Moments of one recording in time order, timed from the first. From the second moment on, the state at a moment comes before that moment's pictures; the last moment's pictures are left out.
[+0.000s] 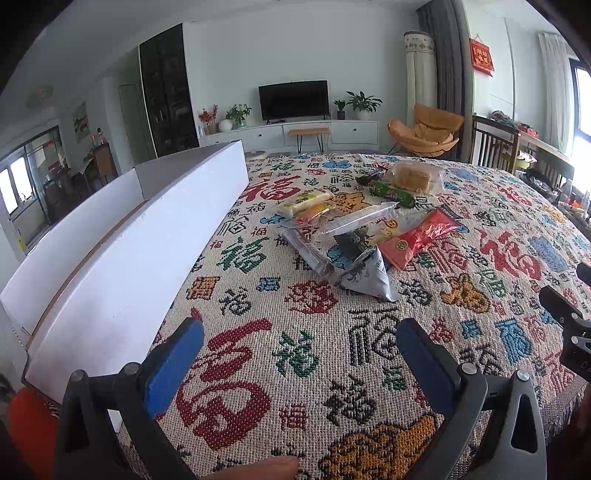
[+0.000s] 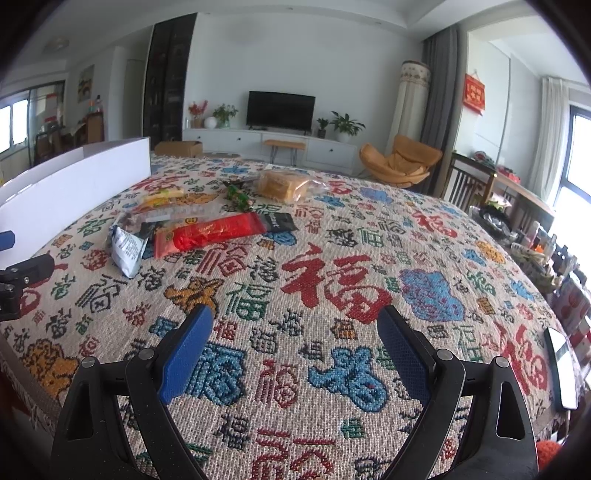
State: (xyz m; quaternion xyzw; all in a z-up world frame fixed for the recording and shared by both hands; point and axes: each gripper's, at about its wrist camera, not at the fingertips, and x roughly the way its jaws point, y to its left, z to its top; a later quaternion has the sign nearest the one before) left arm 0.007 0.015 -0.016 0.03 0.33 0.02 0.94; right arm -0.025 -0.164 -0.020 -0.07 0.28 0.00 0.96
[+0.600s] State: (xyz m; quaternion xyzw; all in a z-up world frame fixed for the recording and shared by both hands) left arm 0.009 0.016 -0.021 0.03 0.33 0.02 0.94; right arm -0.024 -0.164 -0.022 -0.07 0.28 0.00 0.96
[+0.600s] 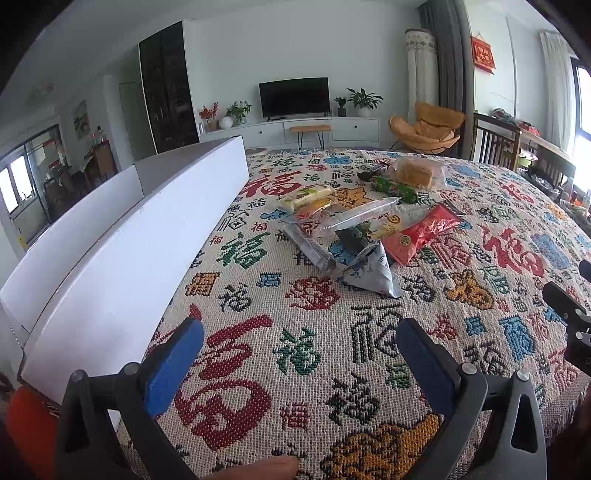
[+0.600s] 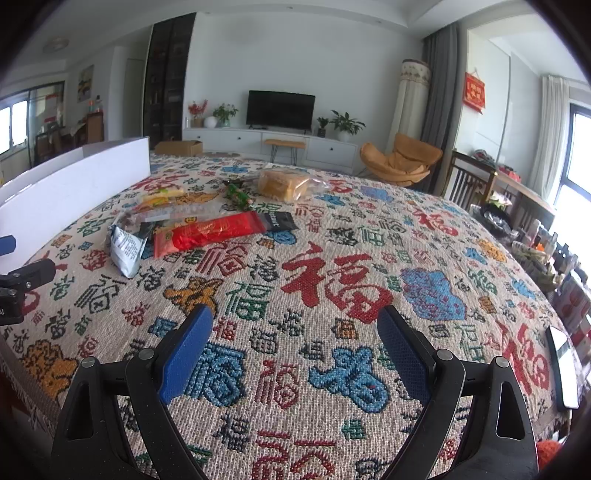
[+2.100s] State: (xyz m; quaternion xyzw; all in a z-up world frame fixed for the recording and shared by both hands) left arm 0.023 0.023 -0.042 0.02 0.39 0.03 0.92; right arm -0.019 -0.172 -0.027 -0.05 0.30 -0.01 0.95
